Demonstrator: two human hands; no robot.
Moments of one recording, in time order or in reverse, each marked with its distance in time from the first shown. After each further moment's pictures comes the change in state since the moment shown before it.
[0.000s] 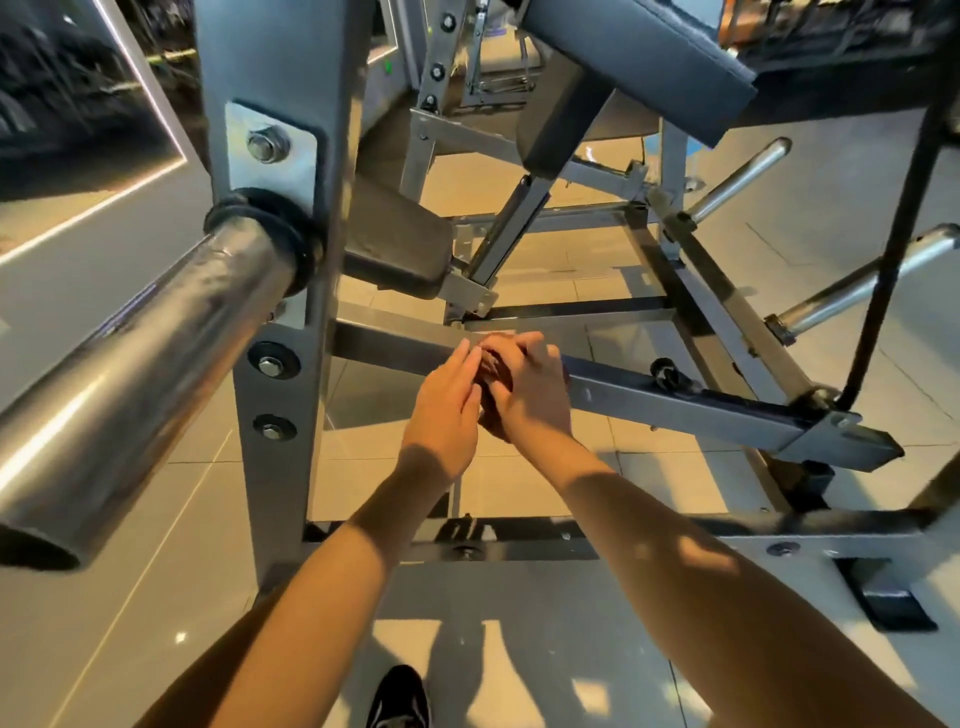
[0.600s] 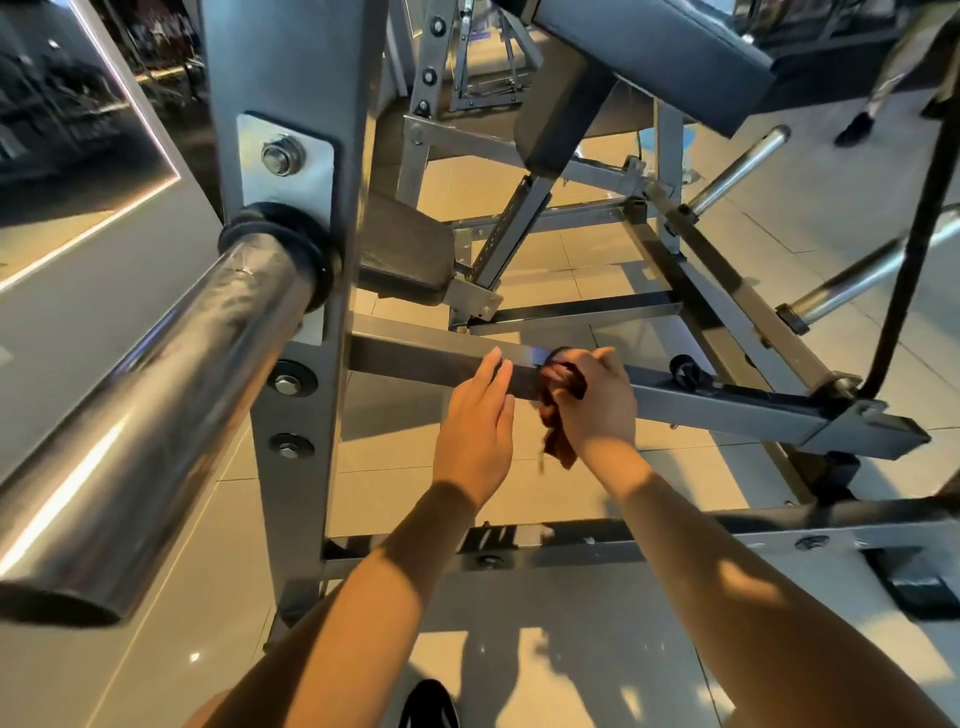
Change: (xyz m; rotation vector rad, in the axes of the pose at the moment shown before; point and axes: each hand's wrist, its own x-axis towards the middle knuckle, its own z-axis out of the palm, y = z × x) left_hand 0.004 -0.006 0.017 0.077 -0.013 0.059; right_hand -0.009 0.032 -0.012 0.106 0.109 0.248
